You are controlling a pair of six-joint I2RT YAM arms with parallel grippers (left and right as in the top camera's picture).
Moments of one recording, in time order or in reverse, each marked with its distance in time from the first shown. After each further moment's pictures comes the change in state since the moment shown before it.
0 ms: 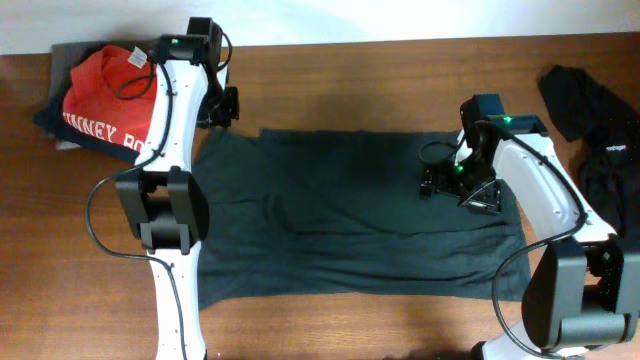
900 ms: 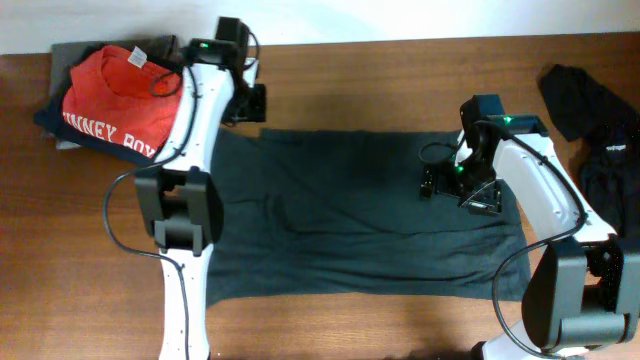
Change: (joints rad) left arm -0.097 0.004 -0.055 0.187 0.075 0.023; right arm 0.000 0.000 -0.001 -0.007 -0.001 -0.001
